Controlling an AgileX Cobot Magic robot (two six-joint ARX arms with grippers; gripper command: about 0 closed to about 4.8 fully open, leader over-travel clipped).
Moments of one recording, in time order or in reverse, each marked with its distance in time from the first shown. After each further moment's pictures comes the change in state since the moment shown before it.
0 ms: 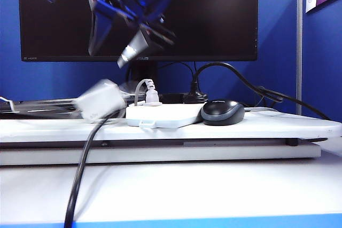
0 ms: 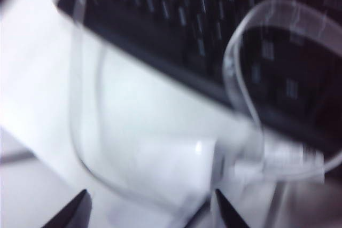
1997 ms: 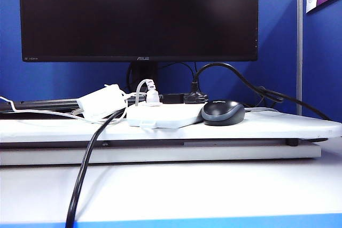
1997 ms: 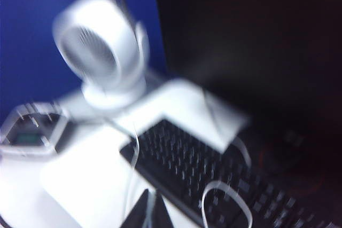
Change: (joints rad) left arm 0.000 -0.382 0.000 -0.021 0.055 0.048; right arm -0.009 -0.481 0.023 0.043 0.051 -0.200
